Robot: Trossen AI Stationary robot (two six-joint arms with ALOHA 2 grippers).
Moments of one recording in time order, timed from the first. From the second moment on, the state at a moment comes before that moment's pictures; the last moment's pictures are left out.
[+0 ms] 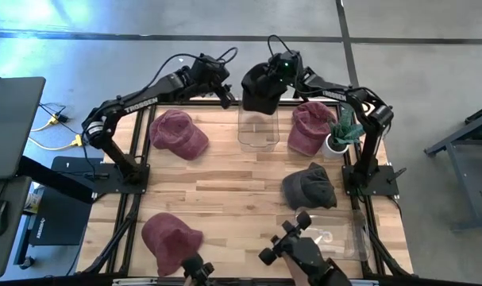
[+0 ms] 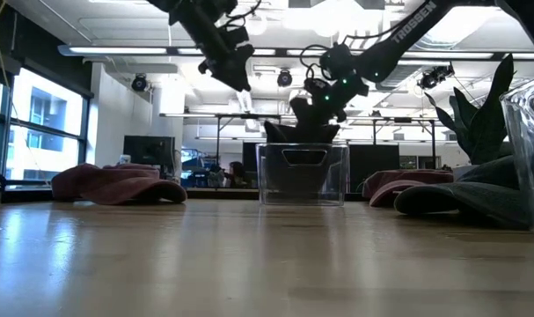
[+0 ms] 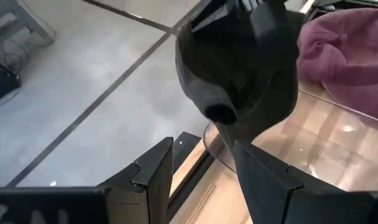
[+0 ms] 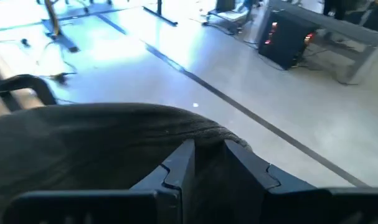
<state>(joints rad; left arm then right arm) 0.57 1.61 1.53 -0.50 -0.22 0.12 -0.83 1.88 1.37 0.15 0.04 -0.09</state>
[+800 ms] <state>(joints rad) 0.57 1.50 1.43 -0.61 -0.24 0.10 -0.69 1.61 1.33 -0.24 -0.15 -0.14</state>
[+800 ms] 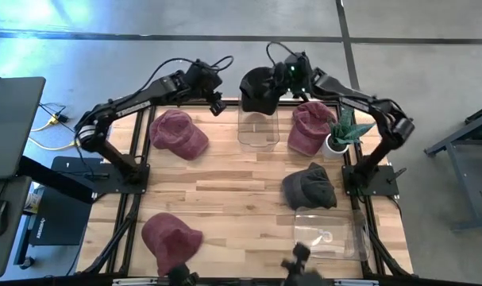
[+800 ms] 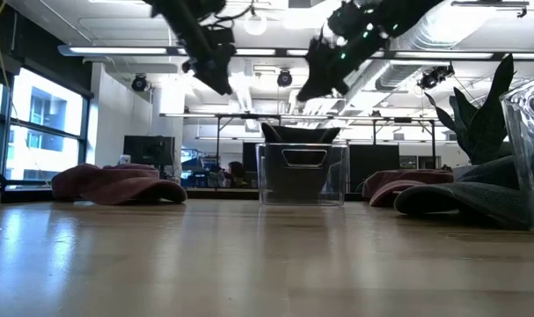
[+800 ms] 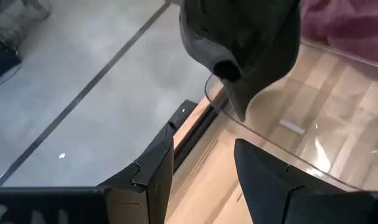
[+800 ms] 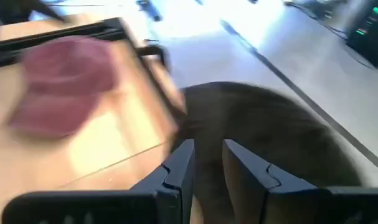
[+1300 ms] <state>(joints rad) 0.32 1.00 0.71 -0.05 -0.08 -0.08 -0.01 1.14 0.68 0.10 0.22 -0.03</state>
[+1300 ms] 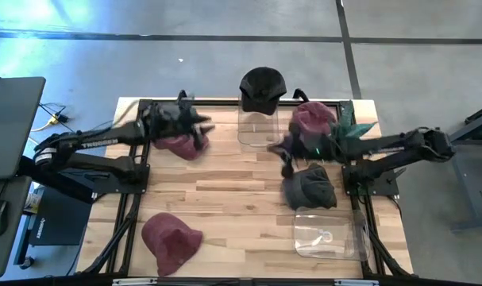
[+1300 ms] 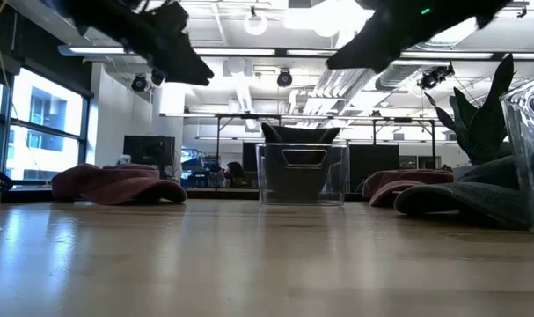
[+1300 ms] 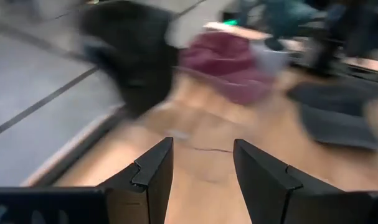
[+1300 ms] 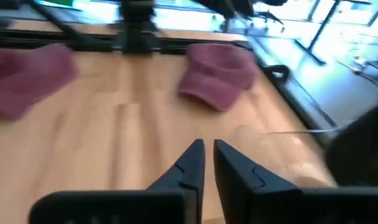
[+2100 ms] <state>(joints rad) -0.72 1.16 0.71 -0.32 -0.59 -0.51 0.54 1.21 0.66 0.15 0.66 0.15</state>
